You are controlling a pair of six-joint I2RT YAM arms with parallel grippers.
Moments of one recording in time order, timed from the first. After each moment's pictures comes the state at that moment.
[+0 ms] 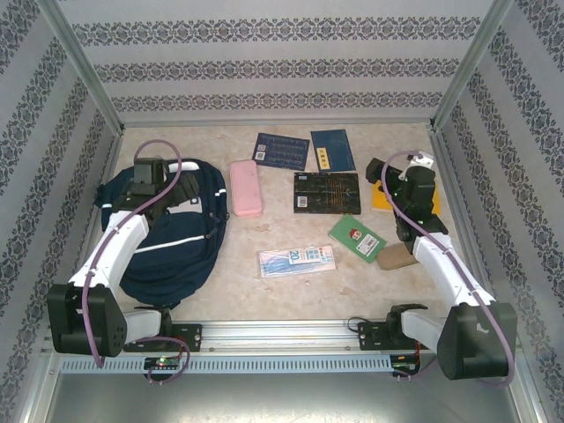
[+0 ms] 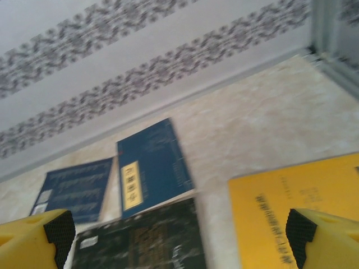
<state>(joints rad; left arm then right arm) -0.01 1.24 0.93 -0.50 0.00 -0.45 0.06 1.11 0.71 0.06 0.03 0.45</state>
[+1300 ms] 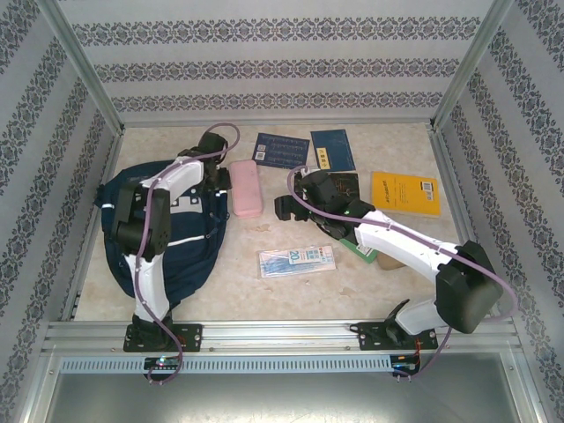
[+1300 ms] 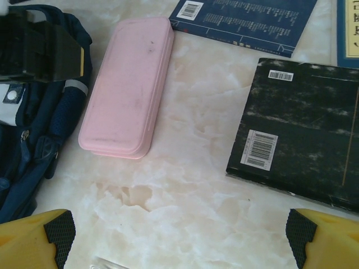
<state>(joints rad) -0.20 2.04 1.51 -0.66 -0.06 -0.42 0.71 1.42 1.00 -0.30 0.12 0.47</state>
